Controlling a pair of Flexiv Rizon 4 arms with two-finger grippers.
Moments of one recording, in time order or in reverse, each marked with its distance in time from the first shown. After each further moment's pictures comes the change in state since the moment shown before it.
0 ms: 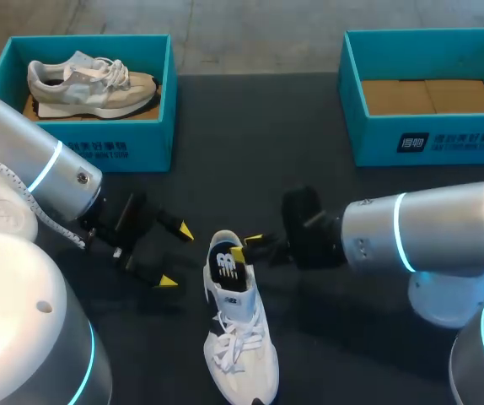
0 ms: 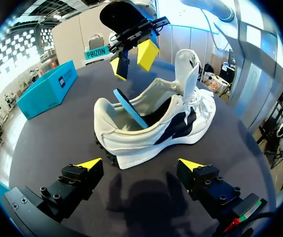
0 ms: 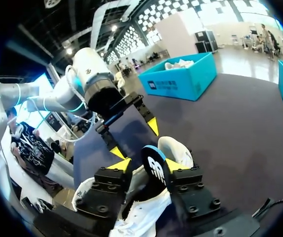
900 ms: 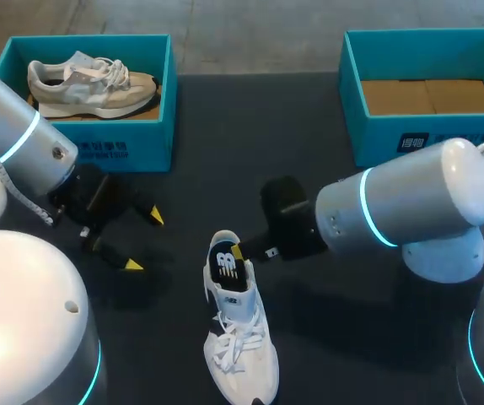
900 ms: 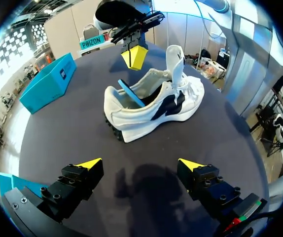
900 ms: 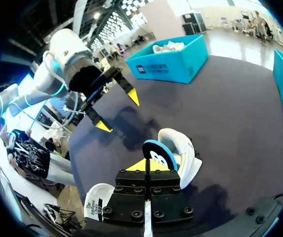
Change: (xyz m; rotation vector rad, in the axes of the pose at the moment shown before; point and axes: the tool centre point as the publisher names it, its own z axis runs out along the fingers) left arm -0.004 0.024 -0.063 -0.158 0.014 0.036; right arm 0.010 -0.002 0.005 0.177 -0.101 0.096
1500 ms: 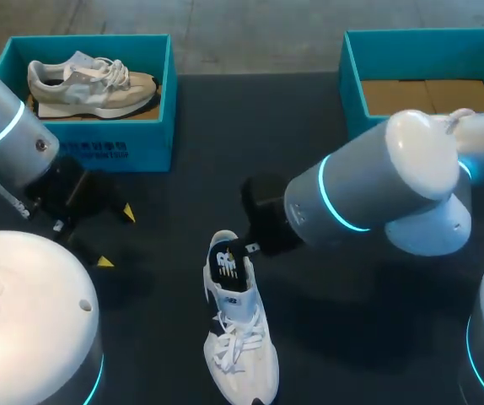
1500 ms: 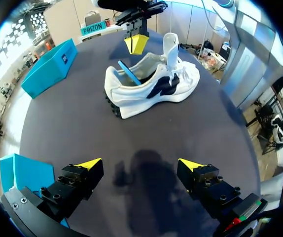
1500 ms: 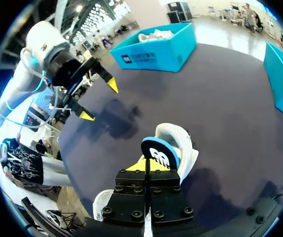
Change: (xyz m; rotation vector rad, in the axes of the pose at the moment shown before) left arm 0.010 0.034 -0.031 -0.141 0.012 -0.031; right arm 0.006 0.000 0.004 0.110 -0.136 0.092
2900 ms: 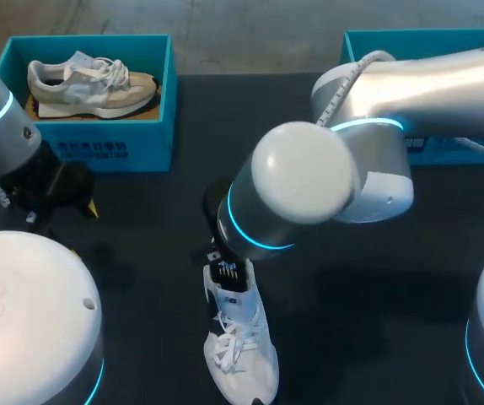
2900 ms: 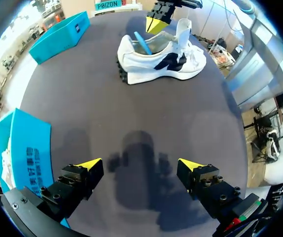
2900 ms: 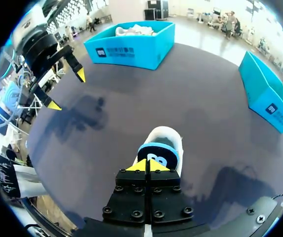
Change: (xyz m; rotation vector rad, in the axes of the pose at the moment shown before) left arm 0.005 0.056 -0.027 -0.163 0.019 -0.185; right arm 0.007 0.005 0.015 0.019 -0.337 0.003
